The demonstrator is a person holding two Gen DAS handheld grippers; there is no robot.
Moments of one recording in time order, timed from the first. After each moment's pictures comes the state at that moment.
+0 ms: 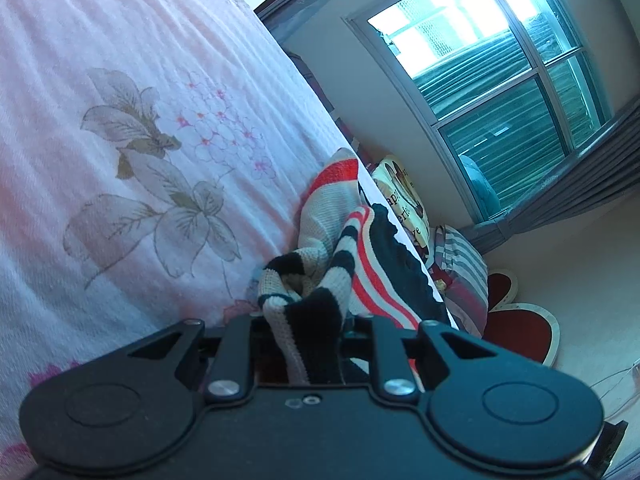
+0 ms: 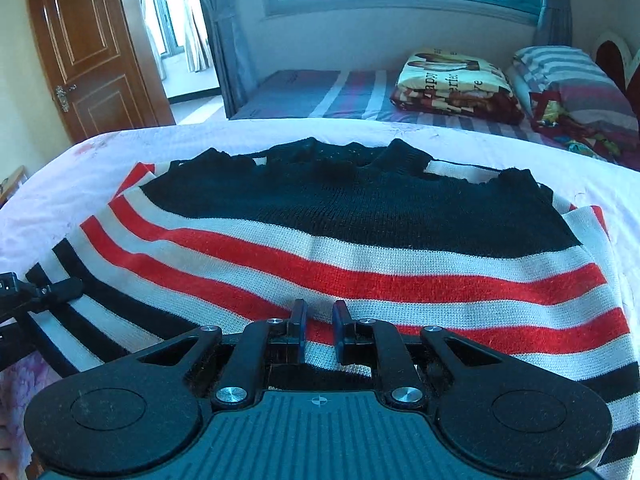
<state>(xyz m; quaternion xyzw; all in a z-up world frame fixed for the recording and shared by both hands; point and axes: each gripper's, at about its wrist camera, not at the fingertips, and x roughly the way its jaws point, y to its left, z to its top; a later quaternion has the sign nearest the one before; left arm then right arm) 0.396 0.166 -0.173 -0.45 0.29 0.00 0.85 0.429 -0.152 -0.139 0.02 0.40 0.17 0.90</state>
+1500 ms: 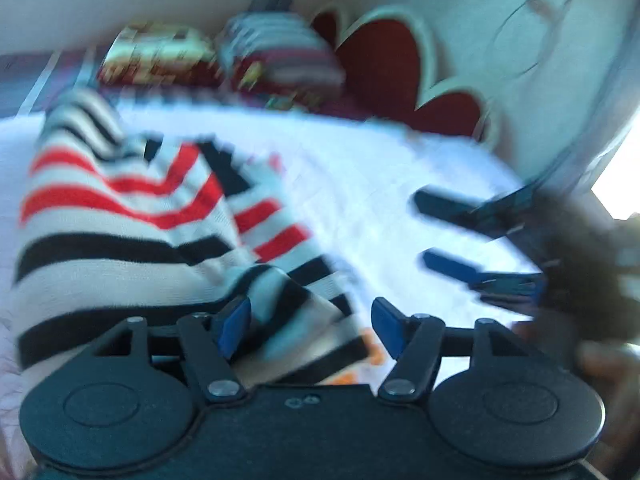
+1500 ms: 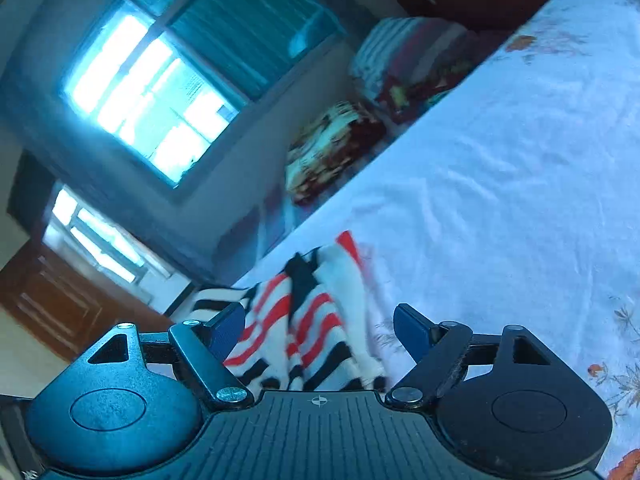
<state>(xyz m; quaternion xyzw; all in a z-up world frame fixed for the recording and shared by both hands) 0.418 -0.139 -0.073 -0.07 0.39 -0.34 0.85 0.336 -0.415 -0.083 0.38 0.29 0.08 0.87</state>
